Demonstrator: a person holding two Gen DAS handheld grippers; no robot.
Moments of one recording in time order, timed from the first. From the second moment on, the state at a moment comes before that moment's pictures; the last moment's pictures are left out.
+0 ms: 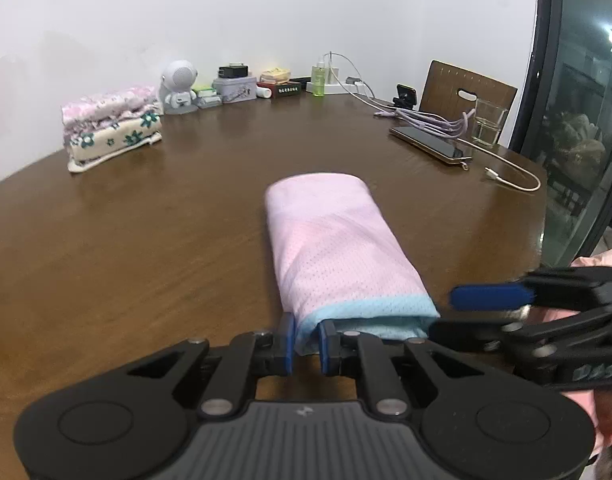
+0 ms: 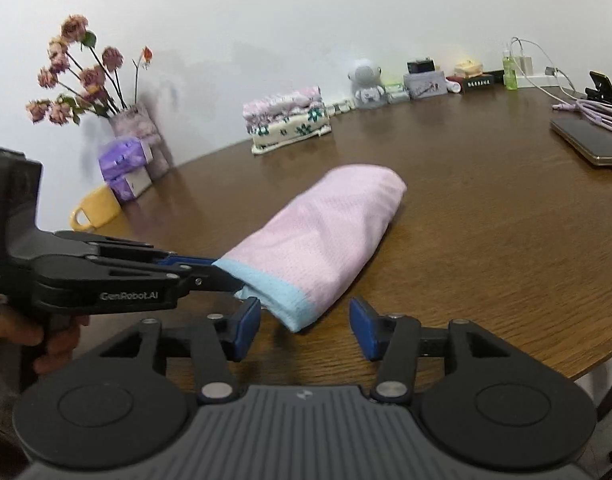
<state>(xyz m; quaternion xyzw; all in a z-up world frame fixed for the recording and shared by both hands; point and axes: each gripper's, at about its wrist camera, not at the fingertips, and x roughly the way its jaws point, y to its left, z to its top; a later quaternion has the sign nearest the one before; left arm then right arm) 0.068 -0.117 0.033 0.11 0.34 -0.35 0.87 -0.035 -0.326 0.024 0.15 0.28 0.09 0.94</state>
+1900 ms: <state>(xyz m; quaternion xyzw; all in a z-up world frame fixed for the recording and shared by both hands) 0.219 -0.147 0.019 -0.08 0.50 -0.40 0.76 0.062 -0.356 0.018 0.29 0.32 0.02 0.90</state>
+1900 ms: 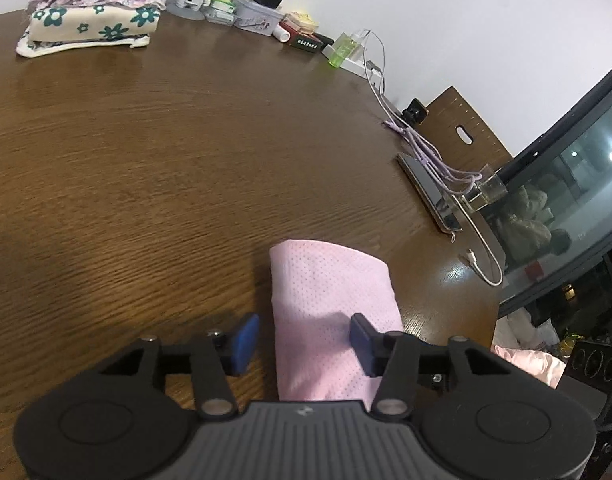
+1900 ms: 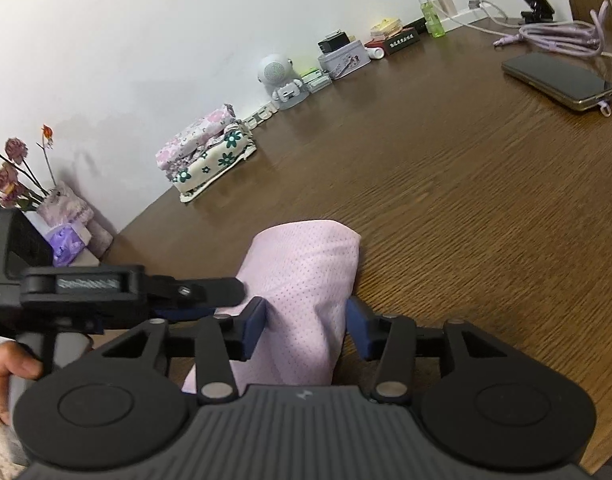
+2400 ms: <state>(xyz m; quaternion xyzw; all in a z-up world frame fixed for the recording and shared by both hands) 0.241 -0.158 0.016 -0.12 0.50 -0.40 0.76 0.090 -0.391 0.005 0.34 0.31 0.01 0.89</state>
